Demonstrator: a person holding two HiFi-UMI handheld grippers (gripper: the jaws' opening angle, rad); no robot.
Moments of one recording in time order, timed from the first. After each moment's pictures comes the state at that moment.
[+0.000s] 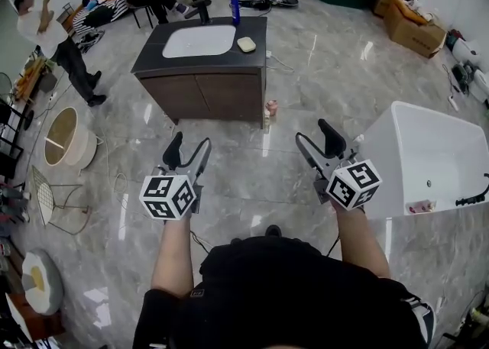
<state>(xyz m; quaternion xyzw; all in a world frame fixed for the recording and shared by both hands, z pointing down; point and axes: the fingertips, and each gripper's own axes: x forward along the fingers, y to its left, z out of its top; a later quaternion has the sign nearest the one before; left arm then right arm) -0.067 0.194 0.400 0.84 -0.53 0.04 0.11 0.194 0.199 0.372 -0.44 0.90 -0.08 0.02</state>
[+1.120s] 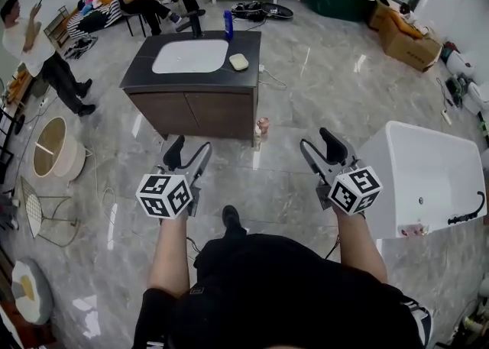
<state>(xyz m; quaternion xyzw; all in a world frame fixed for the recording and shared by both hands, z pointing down) -0.046 0.102 0.420 0.85 -0.50 0.03 0.14 0.226 0.115 0.383 -0.45 0.89 -0.06 0.00</state>
